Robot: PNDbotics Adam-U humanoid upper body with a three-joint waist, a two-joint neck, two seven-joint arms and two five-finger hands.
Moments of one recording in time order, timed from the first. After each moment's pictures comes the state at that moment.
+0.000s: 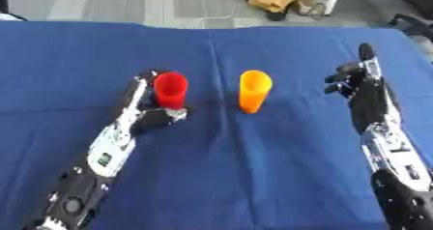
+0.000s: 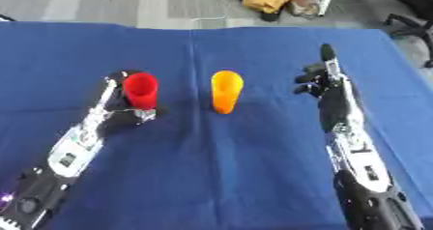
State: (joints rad) left arm -0.80 0.10 -0.27 -0.87 -0.38 -0.20 0.16; right arm -0.36 -0.24 -0.06 -1.47 -0.33 -0.13 -0.09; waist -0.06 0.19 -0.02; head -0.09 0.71
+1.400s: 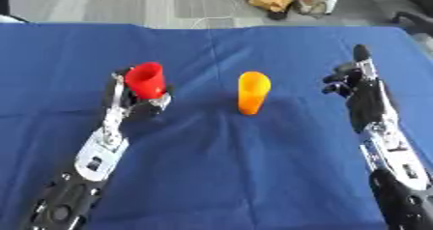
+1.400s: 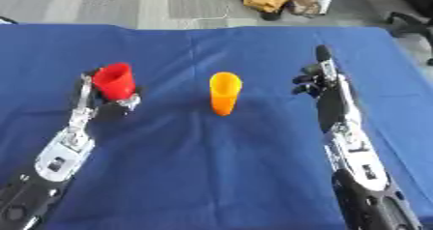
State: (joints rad) left arm -0.73 0.16 -0.26 -1.06 -0.23 -0.15 0.32; right arm -0.36 -0.25 -0.07 -1.44 -0.30 -0.14 -0.08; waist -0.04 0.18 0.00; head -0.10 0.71
